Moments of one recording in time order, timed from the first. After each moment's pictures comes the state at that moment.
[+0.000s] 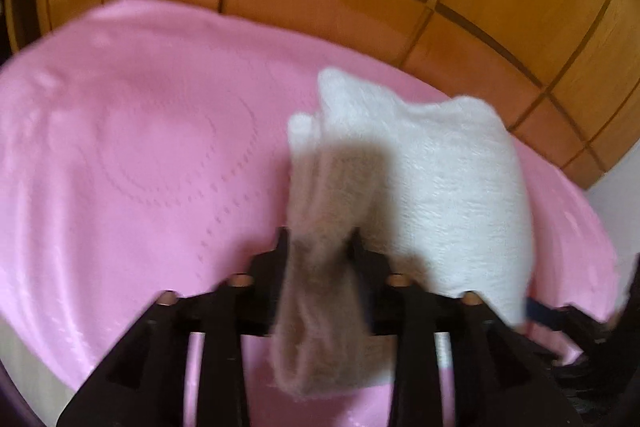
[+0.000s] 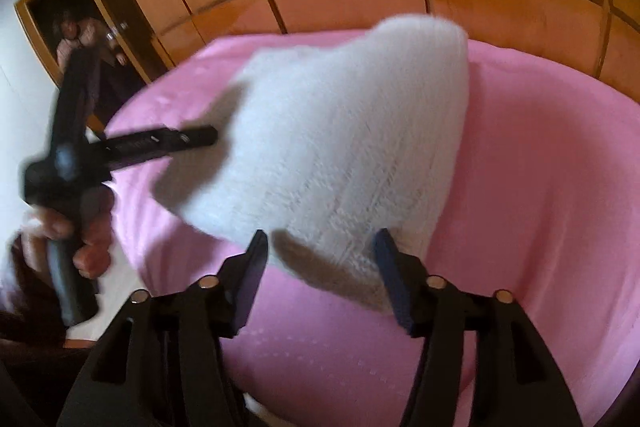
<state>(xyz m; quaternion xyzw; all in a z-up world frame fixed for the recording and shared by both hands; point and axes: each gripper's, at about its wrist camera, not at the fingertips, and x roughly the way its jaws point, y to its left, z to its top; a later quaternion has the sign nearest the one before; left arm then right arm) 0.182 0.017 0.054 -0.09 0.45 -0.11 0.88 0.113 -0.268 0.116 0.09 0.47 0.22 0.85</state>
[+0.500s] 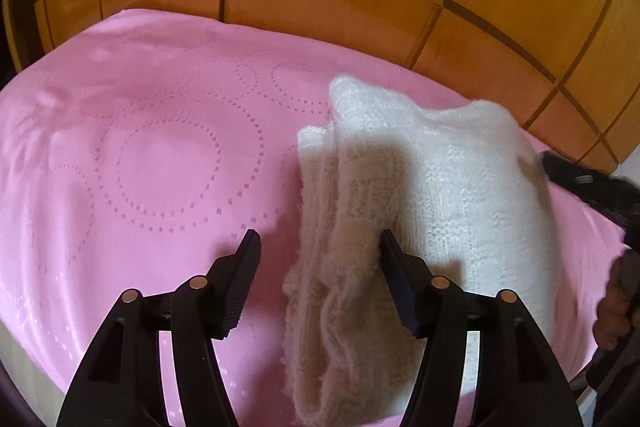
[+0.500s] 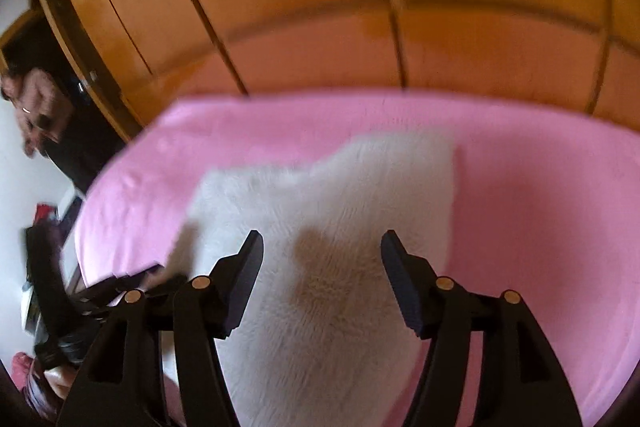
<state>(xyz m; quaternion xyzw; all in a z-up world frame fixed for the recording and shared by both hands) 0.199 0.018 0.043 -0.07 0.46 -0.11 0.88 0.234 -0.265 0.134 0.11 0.47 0.17 0.86</state>
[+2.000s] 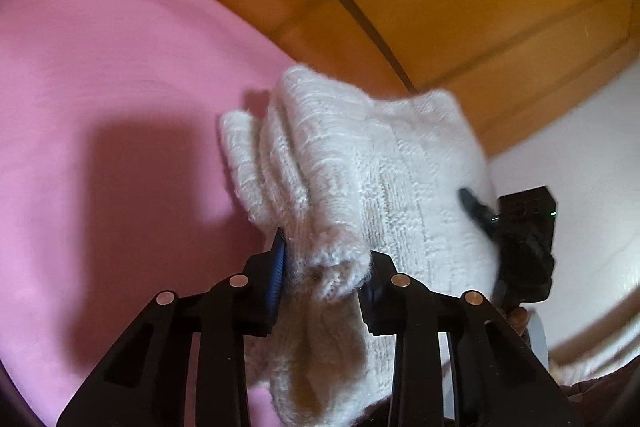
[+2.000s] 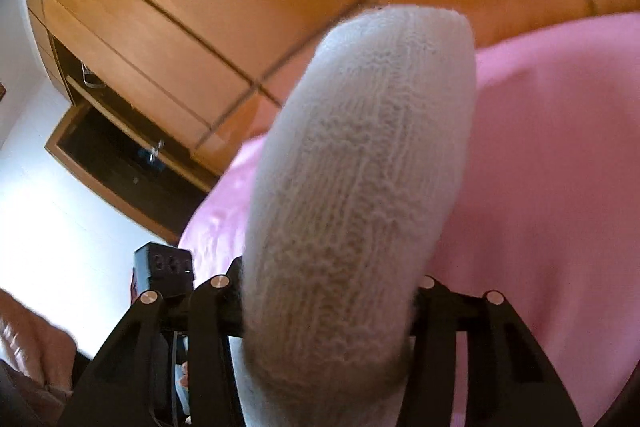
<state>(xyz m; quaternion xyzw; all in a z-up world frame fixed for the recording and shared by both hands) 0.204 -0.007 0.018 -0.27 0.45 -0.39 0.76 0.173 -0.366 0.137 0.31 0.39 0.25 0.83</state>
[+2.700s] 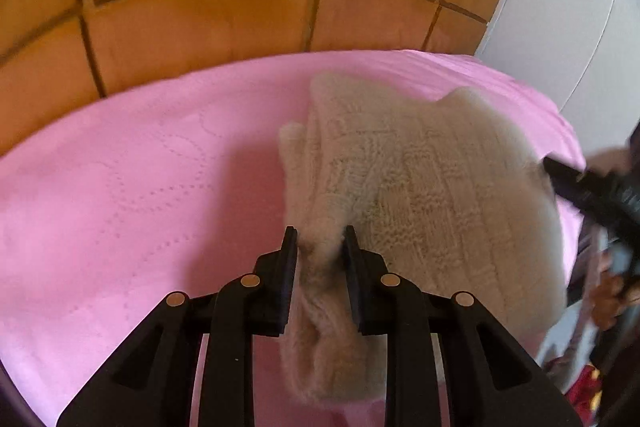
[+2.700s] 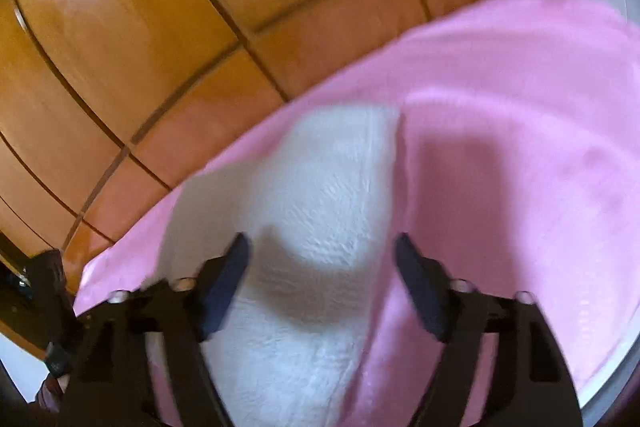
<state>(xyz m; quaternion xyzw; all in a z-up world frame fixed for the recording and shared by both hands) 0.177 -0.325 0.047 0.09 0.42 -0.37 0.82 0.028 -0.597 0.120 0.31 0.35 -0.12 0.88</state>
